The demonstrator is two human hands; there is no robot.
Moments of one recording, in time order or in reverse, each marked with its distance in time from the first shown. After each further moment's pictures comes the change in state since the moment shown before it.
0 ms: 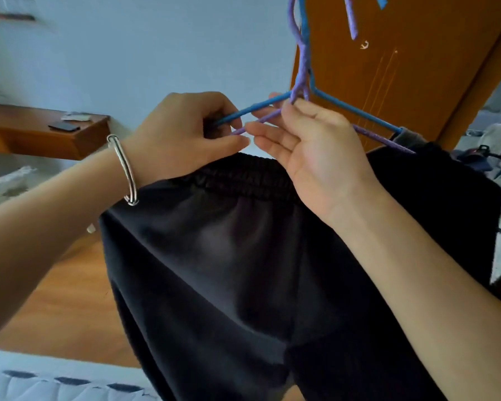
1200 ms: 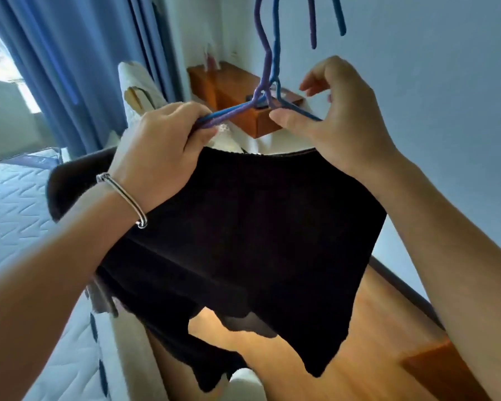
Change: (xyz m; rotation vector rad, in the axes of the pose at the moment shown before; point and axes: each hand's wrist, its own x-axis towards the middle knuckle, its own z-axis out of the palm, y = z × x) left_hand 0.119 -0.340 0.009 0.710 0.398 -0.690; right_hand 0.478 0.215 0.134 -0.772 -0.704 -0.633
